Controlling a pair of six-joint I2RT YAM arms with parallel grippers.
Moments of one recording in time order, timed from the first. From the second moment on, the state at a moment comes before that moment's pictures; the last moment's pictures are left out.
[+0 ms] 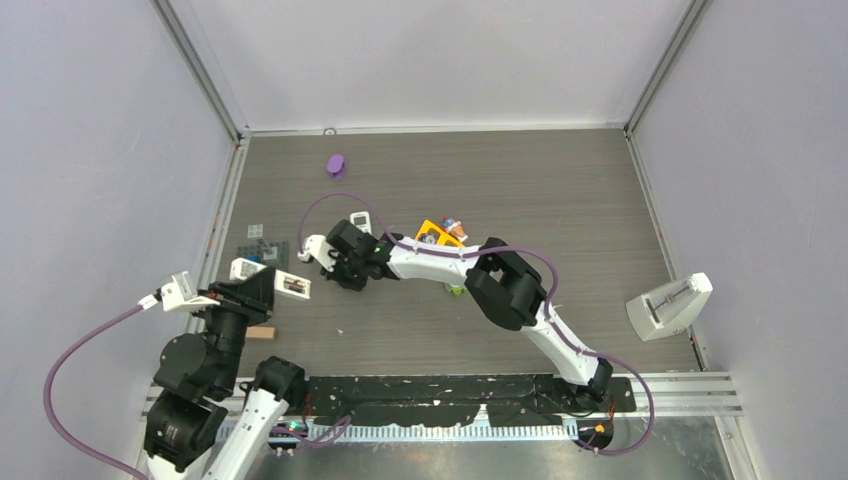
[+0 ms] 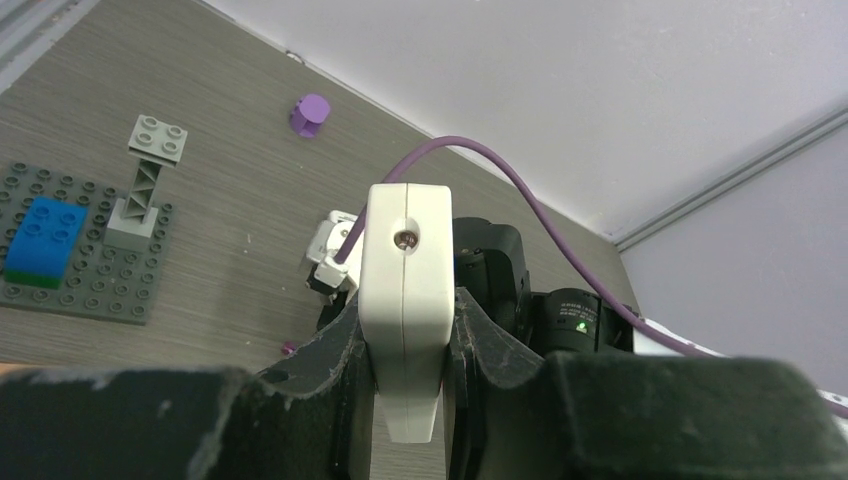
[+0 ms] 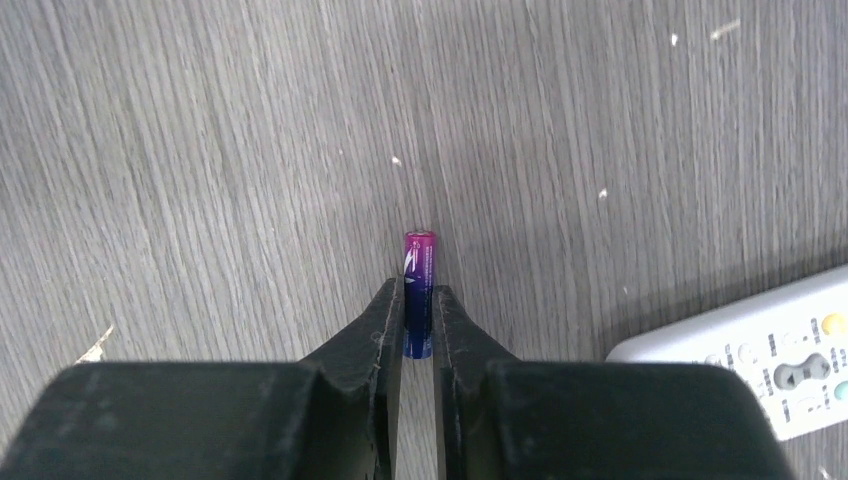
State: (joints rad) left arm -0.39 0.08 0.81 -0.72 -0.38 -0.63; right arm 1.07 2.36 1.88 -0.35 -0.15 -0.29
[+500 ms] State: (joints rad) left arm -0.39 0.23 0.73 -0.51 0.08 -0.61; right arm 0.84 1.75 1.35 -0.23 -0.12 0.06
